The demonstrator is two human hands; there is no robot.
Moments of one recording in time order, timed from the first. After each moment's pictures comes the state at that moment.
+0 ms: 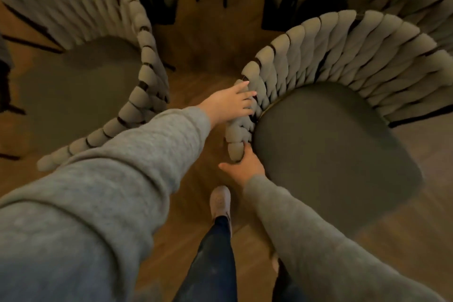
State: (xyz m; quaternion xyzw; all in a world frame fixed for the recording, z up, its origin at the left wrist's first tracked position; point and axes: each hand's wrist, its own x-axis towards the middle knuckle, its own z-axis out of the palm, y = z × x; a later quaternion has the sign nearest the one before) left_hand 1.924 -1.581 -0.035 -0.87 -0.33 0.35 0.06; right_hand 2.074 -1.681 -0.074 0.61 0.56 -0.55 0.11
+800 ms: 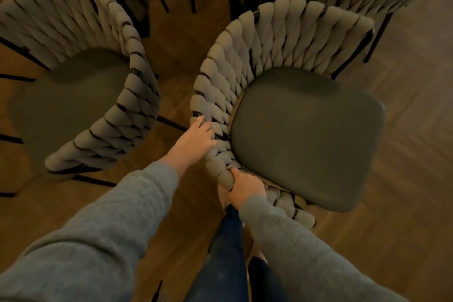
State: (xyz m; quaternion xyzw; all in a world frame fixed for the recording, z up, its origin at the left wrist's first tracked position) left_hand 1.915 -1.768 -0.051 -0.84 -0.45 0.30 0.00; right_hand 2.090 -1.835 -0.069 0.57 0.71 -0.39 0.16
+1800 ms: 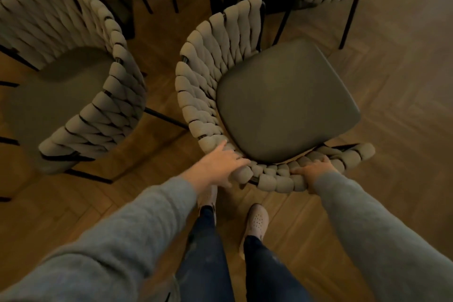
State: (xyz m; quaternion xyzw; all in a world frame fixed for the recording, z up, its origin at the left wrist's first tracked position) left_hand 2.043 -1.866 -0.026 -0.86 -0.38 0.27 -0.20; right_hand 2.306 -1.845 -0.048 0.46 0.71 -0.22 0.49
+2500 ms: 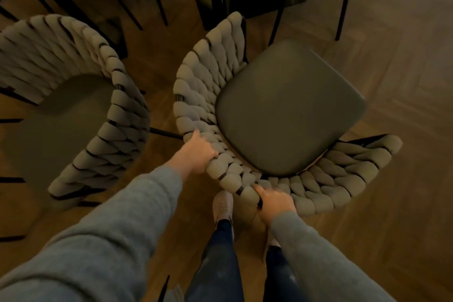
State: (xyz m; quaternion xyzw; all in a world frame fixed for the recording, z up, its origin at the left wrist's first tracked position) left_hand 1.940 -1.792 -0.040 -0.84 -0.36 0.39 -0.06; right_hand 2.154 -1.907 -0.053 0.59 0.69 -0.35 0.24
